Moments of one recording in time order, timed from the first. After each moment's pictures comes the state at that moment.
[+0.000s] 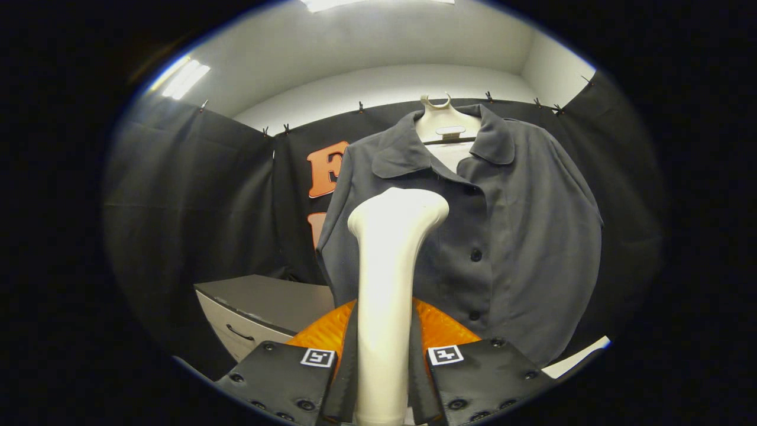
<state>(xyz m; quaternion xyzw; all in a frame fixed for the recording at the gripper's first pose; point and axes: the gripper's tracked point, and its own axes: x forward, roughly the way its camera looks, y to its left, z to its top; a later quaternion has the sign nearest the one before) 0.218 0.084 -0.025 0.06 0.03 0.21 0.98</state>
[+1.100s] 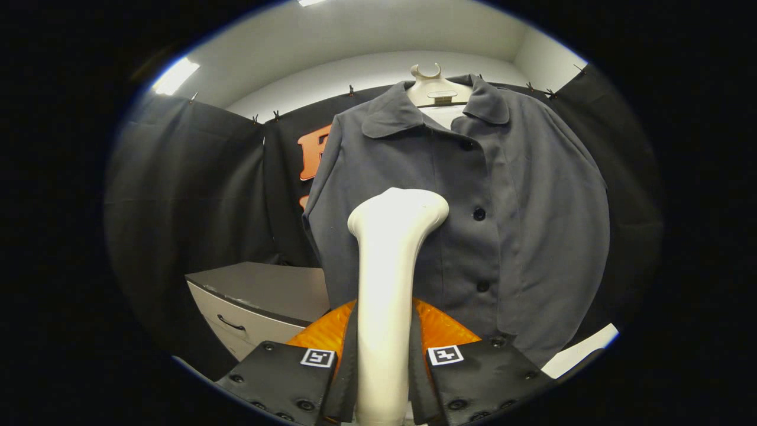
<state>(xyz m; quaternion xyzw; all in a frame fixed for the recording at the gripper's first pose) 0.209 0.087 -0.084 0.06 0.09 0.19 0.98</state>
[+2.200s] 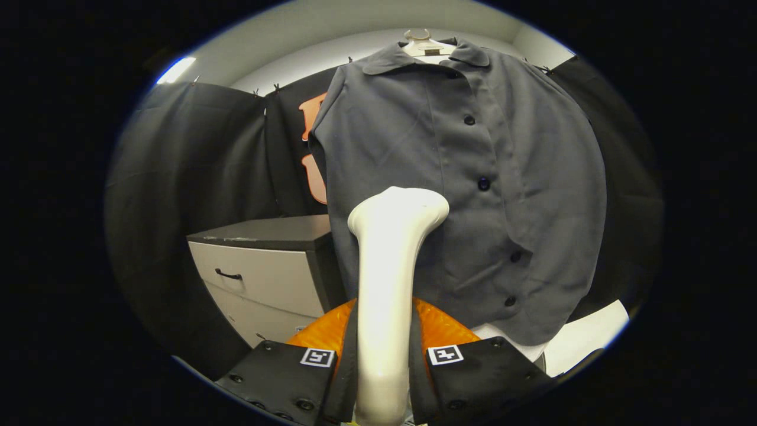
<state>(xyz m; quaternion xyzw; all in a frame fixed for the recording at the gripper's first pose) 0.145 0.082 -0.202 0.05 0.17 0.19 0.97</state>
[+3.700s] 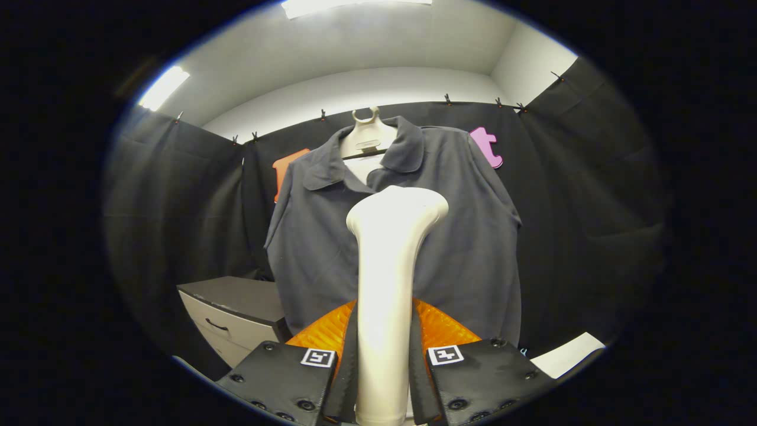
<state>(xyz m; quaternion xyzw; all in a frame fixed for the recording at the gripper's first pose) 0.184 -0.066 -0.016 0.06 0.04 0.12 0.99</state>
